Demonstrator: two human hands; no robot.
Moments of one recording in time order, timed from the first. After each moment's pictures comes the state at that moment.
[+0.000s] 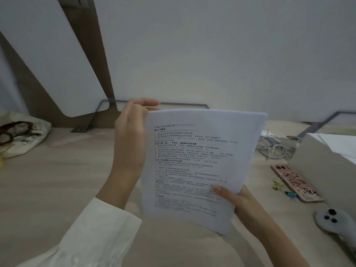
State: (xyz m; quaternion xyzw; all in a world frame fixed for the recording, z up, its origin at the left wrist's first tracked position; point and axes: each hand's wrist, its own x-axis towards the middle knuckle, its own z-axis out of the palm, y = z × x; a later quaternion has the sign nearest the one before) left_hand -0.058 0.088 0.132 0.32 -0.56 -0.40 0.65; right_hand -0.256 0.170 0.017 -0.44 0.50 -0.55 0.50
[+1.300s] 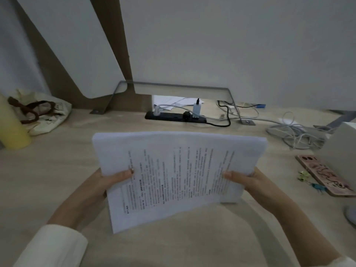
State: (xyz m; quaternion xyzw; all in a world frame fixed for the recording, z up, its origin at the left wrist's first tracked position) left_hand 0.068 0.072 0.006 0.39 -0.55 -0.62 0.41; right_hand -0.249 0.140 0.012 -0.50 0.53 -0.49 0.48
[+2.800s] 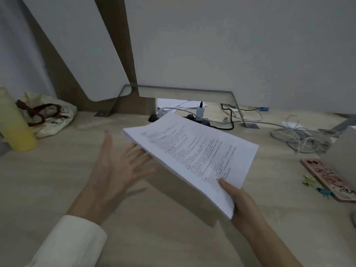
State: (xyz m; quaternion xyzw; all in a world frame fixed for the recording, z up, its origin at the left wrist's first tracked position) left_hand 0.052 0.042 0.021 0.28 -0.31 -0.79 0.45; right_hand -0.203 0.140 -0.026 -0.22 0.44 -0.62 0.61
